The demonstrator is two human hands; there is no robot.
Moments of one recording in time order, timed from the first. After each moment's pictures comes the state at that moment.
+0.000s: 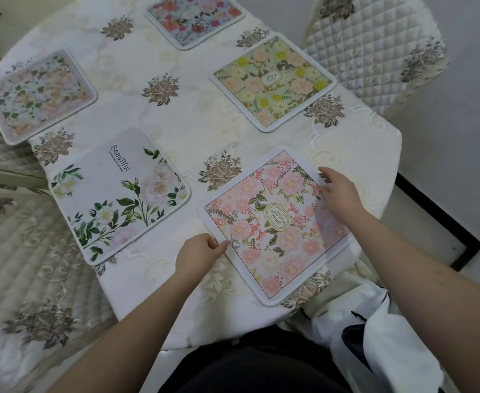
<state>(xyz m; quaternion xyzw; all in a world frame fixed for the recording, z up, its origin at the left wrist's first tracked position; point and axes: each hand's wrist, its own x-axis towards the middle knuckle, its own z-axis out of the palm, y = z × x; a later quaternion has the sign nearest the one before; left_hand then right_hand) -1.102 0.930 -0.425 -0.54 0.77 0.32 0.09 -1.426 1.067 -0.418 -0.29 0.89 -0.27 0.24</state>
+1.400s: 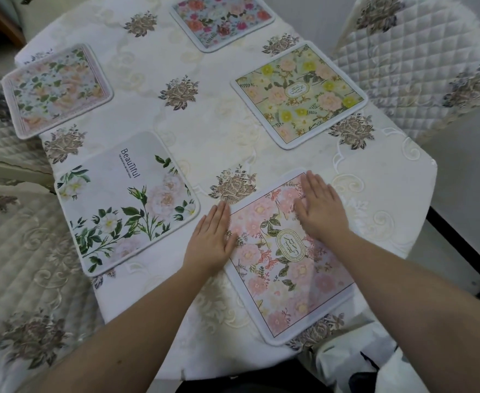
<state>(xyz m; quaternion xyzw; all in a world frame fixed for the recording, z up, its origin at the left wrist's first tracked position) -1.135 0.881 -0.471 -0.35 0.92 0.16 0.04 -1.415 1.001 -0.472 -0.49 0.86 -0.06 0.13</state>
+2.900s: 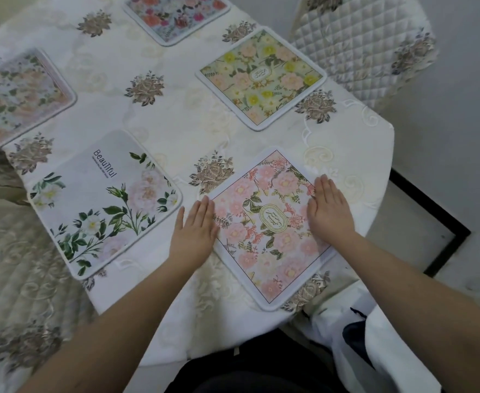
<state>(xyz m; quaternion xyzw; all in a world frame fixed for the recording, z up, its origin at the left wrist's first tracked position) -1.122 0.891 -0.449 -0.30 0.94 0.05 0.14 -1.386 1.092 -0.456 -0.35 0.92 -0.07 0.14</state>
